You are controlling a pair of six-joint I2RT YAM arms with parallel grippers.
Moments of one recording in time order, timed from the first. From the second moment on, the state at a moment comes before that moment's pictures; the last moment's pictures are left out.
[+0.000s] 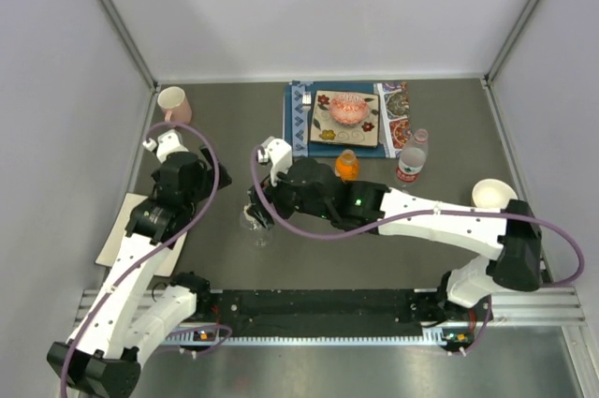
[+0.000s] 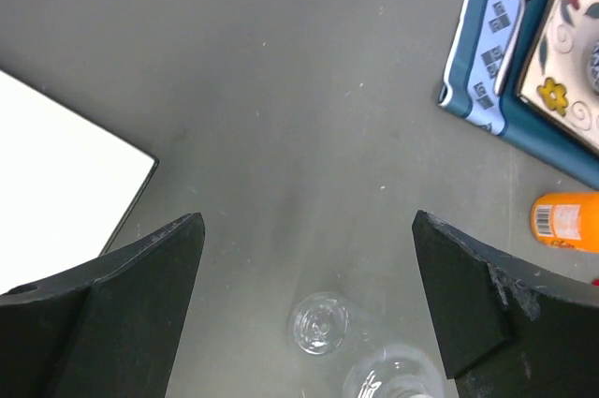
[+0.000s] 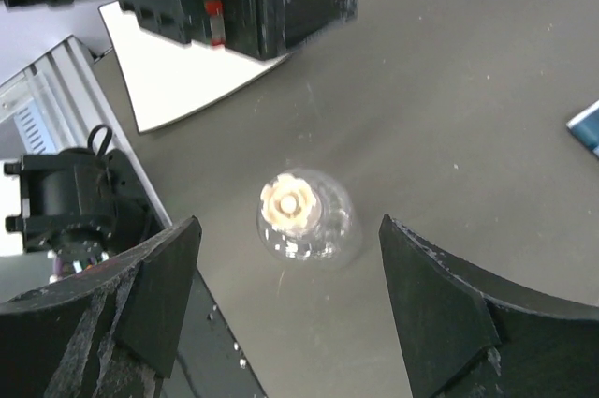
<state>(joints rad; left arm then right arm) -0.30 0.79 0.88 -0.66 -0.36 -0.61 1.23 1.48 1.29 -0.20 0.15 0.27</state>
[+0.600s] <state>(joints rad) -0.28 0.76 0.79 -0.71 -0.38 -0.69 1.23 1.68 1.36 -0.19 0.14 0.25</state>
